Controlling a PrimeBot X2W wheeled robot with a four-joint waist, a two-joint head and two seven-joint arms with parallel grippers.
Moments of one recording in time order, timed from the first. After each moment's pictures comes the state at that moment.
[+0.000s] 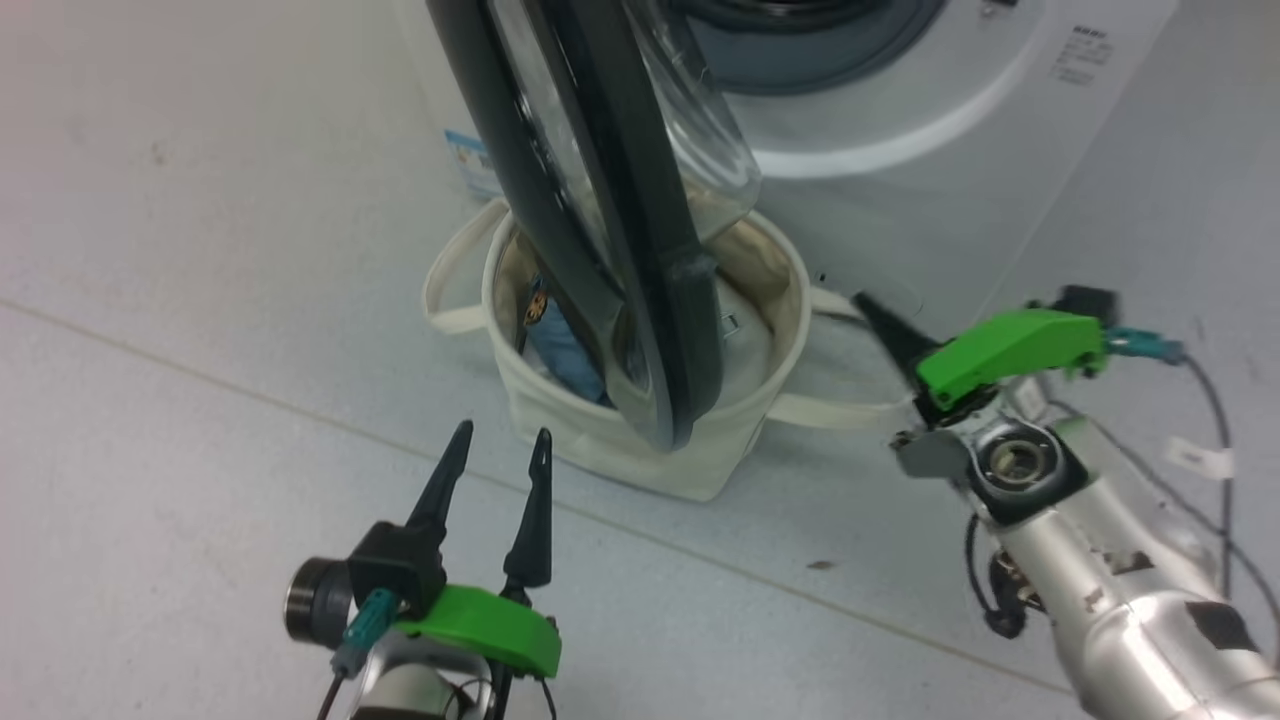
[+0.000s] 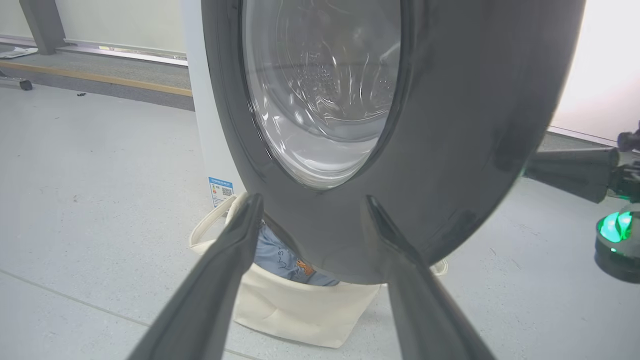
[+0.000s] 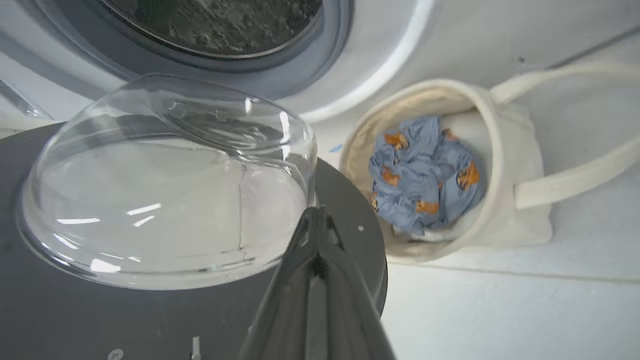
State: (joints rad) left arm -0.25 0.04 -0.33 0.30 -0.24 0.21 -0.25; right arm -0.69 -0.16 0.45 0.68 1.56 0.13 0.15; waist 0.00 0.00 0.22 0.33
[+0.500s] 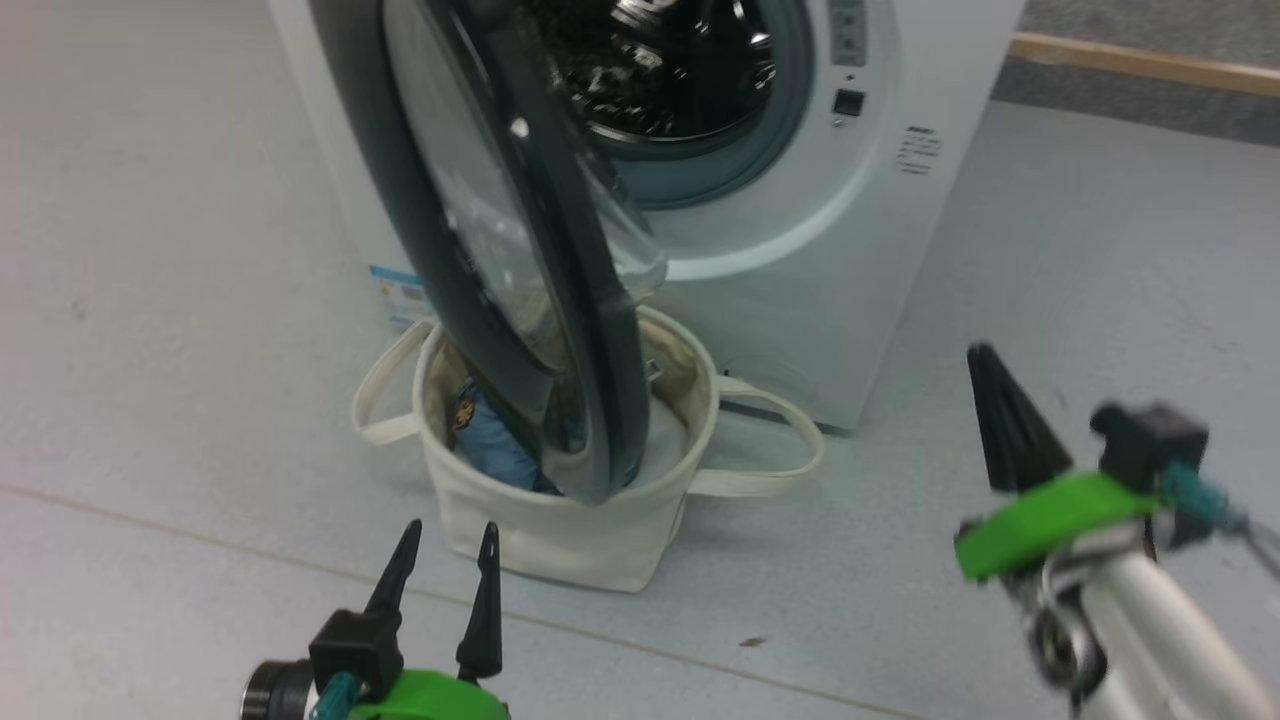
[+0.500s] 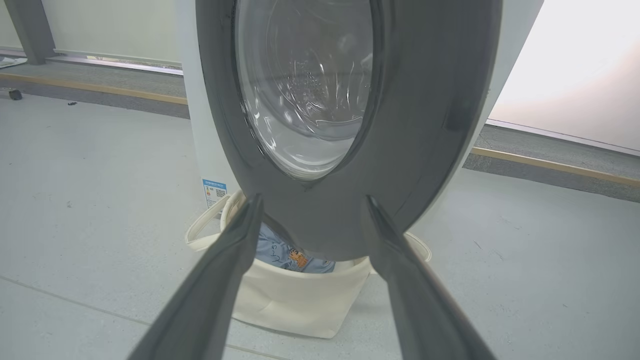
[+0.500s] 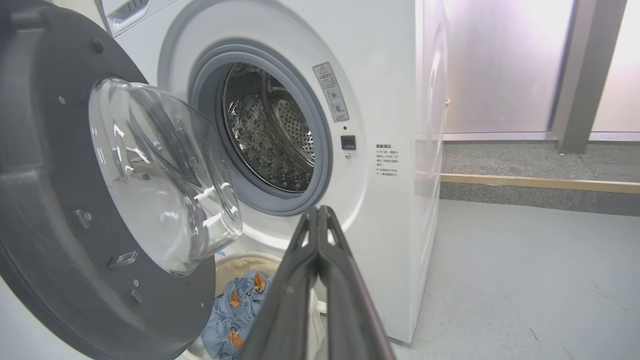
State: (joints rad) left arm -0.10 0.05 -0.24 0.33 -0.19 0.18 -0.25; right arm -0.33 -0.29 0.35 0.34 0.52 0.13 -0.25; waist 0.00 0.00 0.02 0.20
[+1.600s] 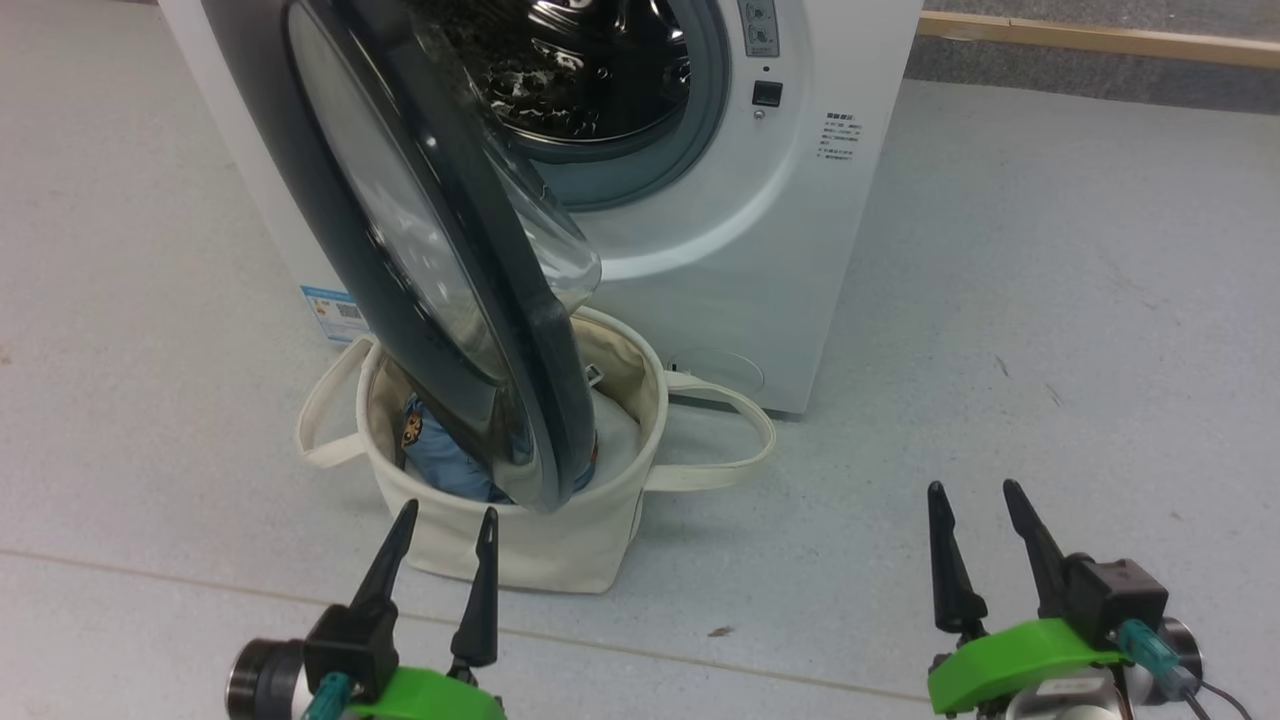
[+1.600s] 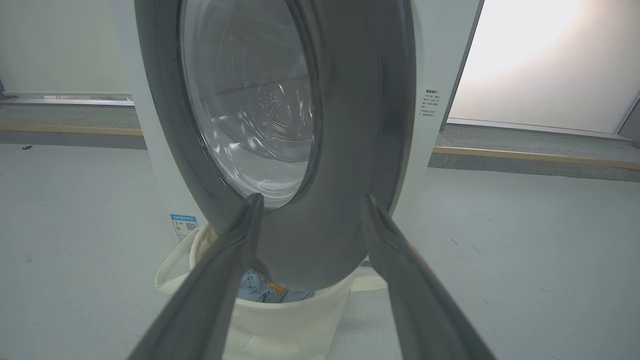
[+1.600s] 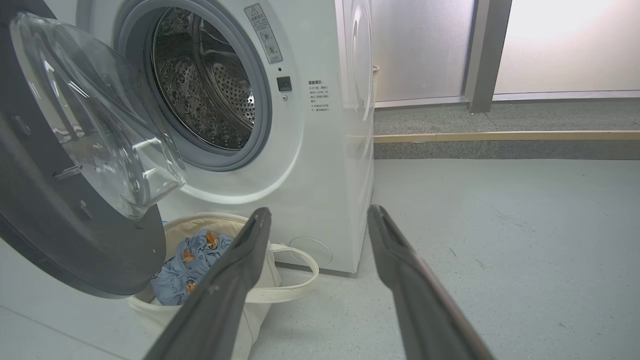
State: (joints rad) left arm -0.08 0.05 -0.21 0.25 -0.11 0.15 -0.25; right arm -0.04 -0.06 0.12 0.23 0.20 0.13 -0.25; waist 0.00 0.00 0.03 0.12
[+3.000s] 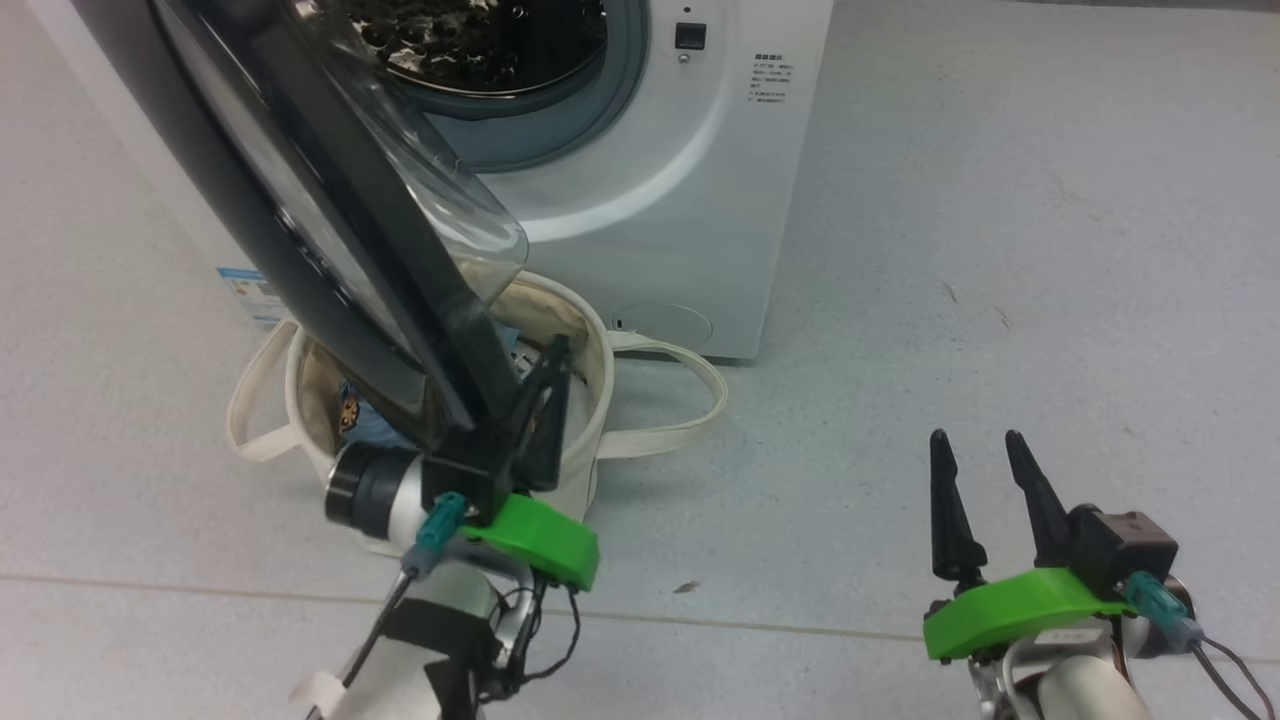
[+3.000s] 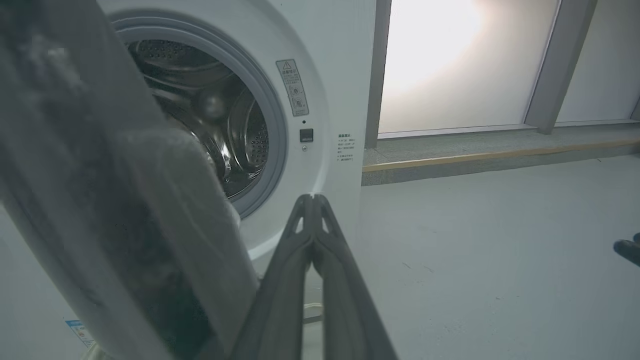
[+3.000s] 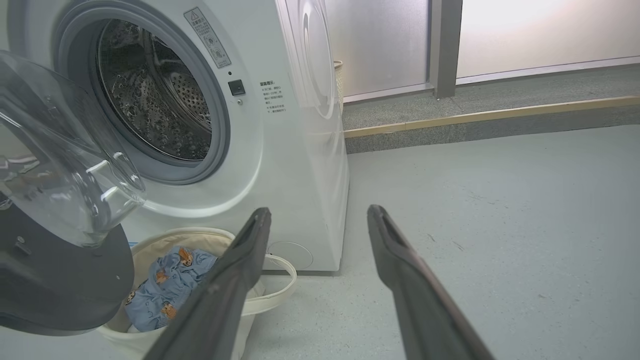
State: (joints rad) left arm -0.47 0.04 -0.48 0.41 -0.20 0.25 -0.26; right arm -0.12 -0.05 0.12 0.26 0.24 0.13 -0.25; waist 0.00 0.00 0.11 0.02
